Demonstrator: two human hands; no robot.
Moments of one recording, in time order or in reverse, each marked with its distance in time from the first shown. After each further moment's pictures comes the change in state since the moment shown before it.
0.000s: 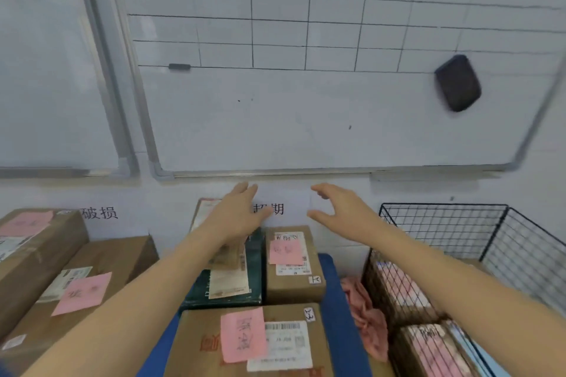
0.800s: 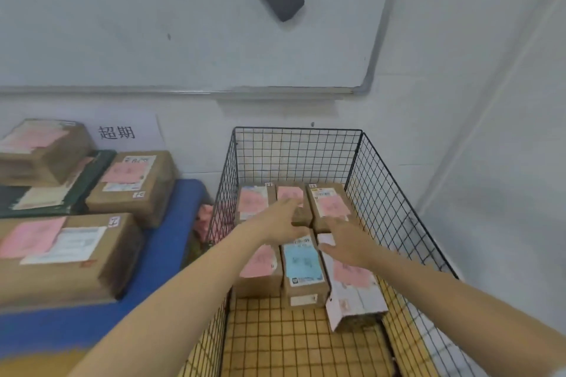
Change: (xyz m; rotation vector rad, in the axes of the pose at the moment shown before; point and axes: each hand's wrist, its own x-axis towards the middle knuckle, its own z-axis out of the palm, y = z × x) left_hand -0.040 0.341 0.292 -0.050 -0.454 0.155; right_hand -0.266 0.332 -0.039 -0.042 -0.400 0.269
